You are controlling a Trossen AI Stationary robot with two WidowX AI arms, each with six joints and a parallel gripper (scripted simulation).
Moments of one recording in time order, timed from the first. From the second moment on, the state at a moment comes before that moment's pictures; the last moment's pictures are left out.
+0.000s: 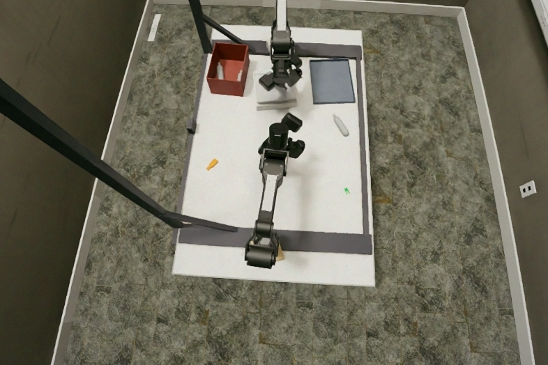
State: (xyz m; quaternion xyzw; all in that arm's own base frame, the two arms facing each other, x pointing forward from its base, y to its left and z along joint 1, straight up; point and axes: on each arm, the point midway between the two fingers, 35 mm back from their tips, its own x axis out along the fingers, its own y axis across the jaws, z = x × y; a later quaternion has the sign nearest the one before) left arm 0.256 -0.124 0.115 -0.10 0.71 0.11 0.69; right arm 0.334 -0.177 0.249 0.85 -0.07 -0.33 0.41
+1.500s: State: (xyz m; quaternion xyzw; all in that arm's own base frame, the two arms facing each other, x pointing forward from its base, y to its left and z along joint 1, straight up) left arm 0.210 -0.114 0.109 -0.44 0.55 0.25 0.66; right arm 0.407 -0.169 0.213 0.95 -0.19 -0.26 -0.05
